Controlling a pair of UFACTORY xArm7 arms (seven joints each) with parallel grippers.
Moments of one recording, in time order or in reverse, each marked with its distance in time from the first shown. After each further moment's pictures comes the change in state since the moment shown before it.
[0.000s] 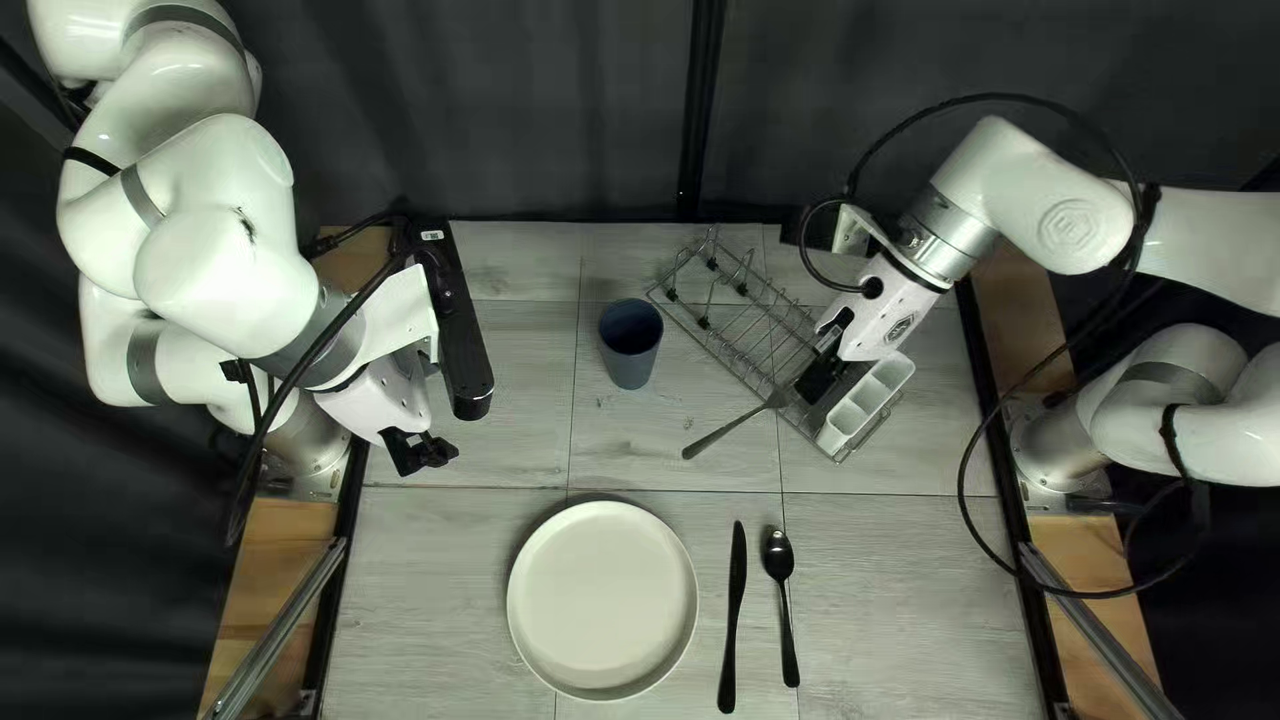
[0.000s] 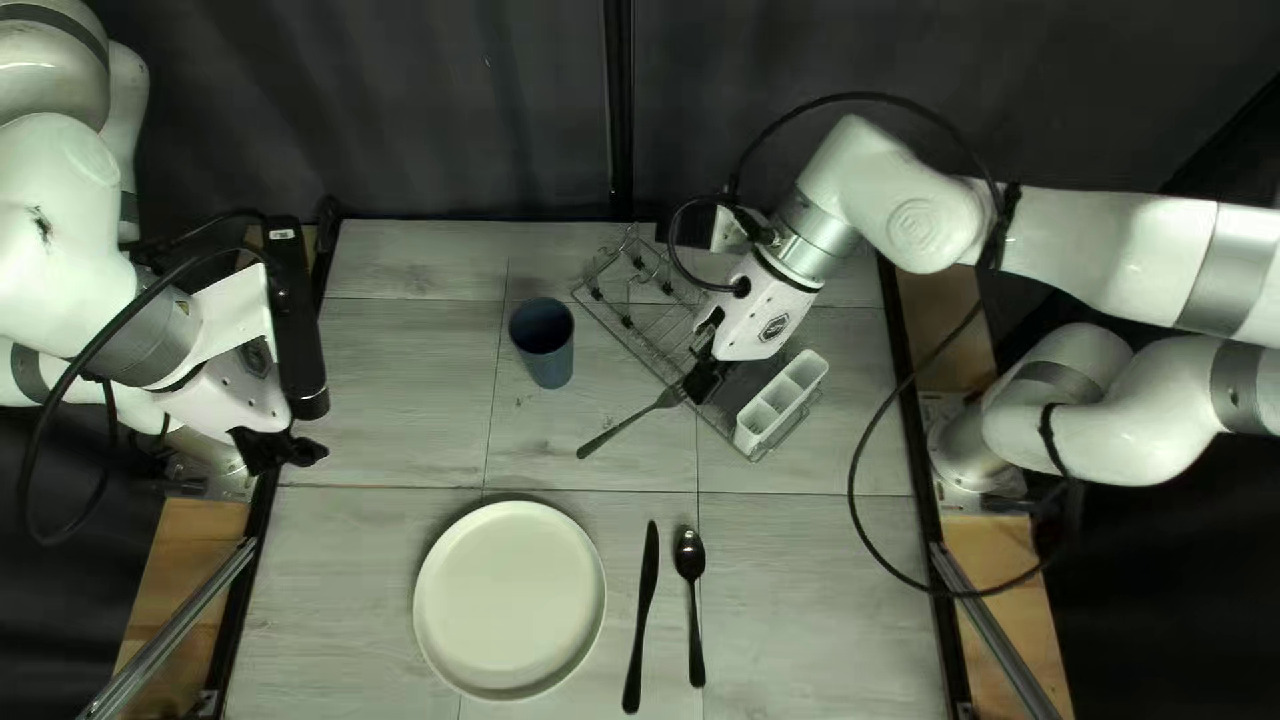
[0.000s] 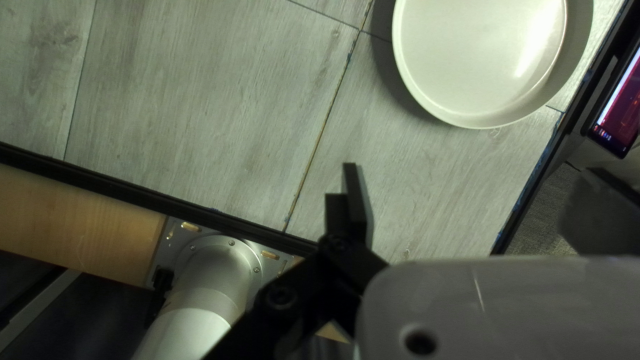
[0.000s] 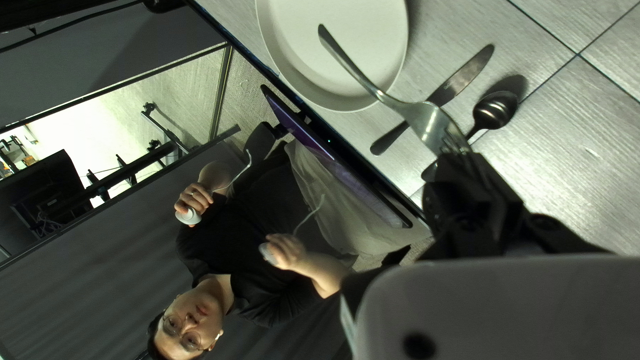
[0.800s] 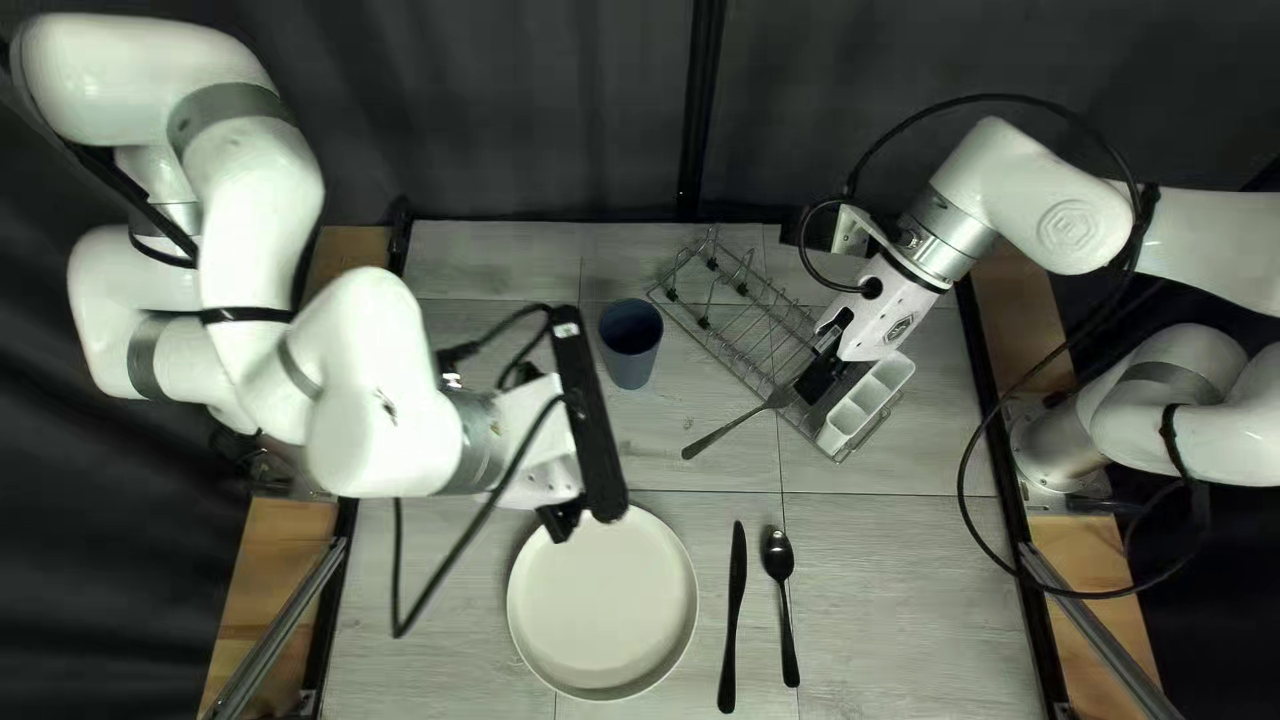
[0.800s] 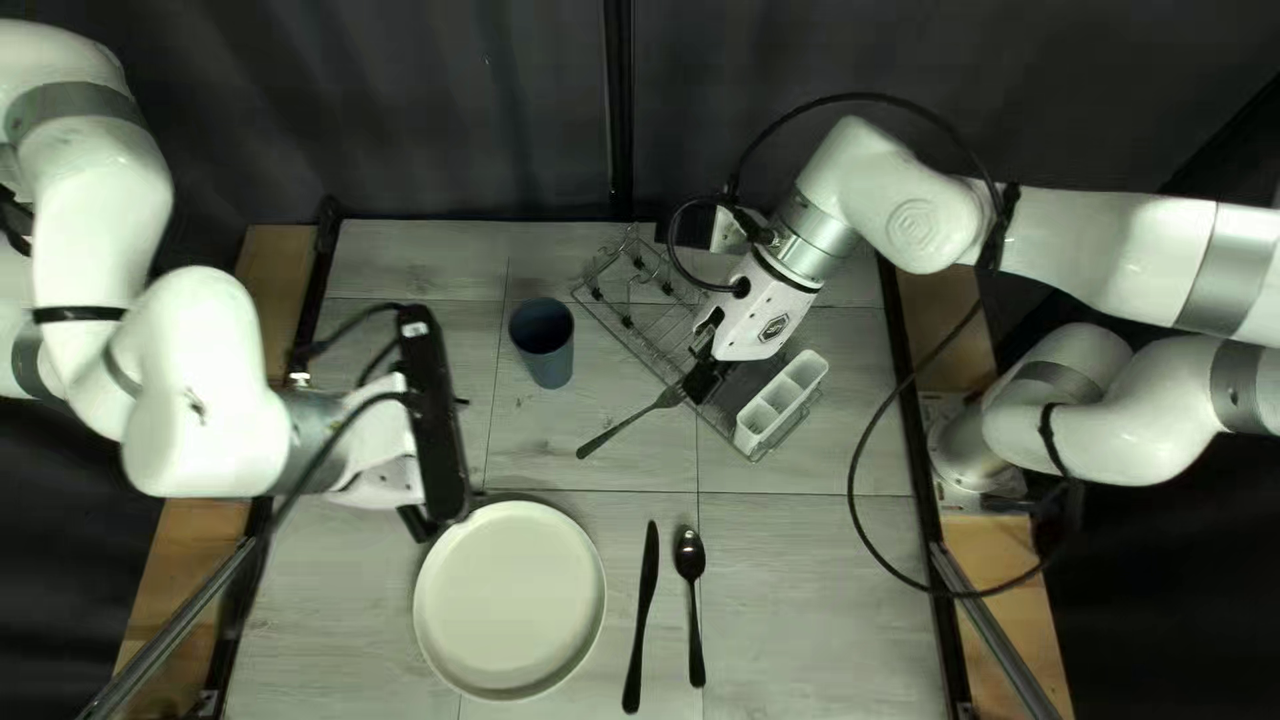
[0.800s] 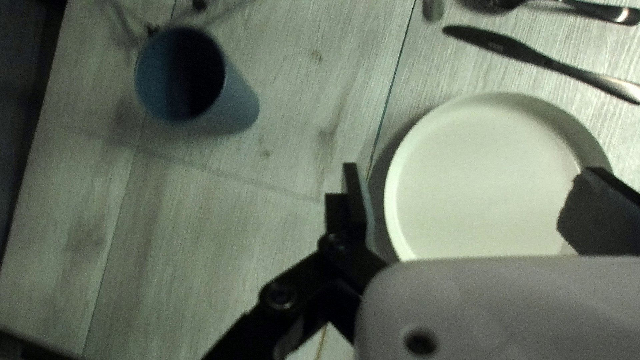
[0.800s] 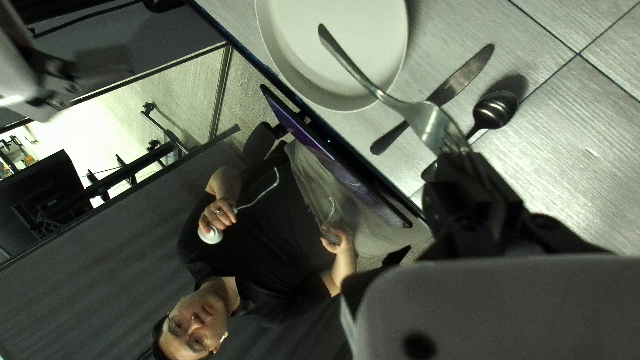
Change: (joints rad) left arm -0.131 -0.284 0.363 0.037 0.385 -0.375 0.147; right arm 0.000 0.000 0.000 0.000 0.000 0.000 0.000
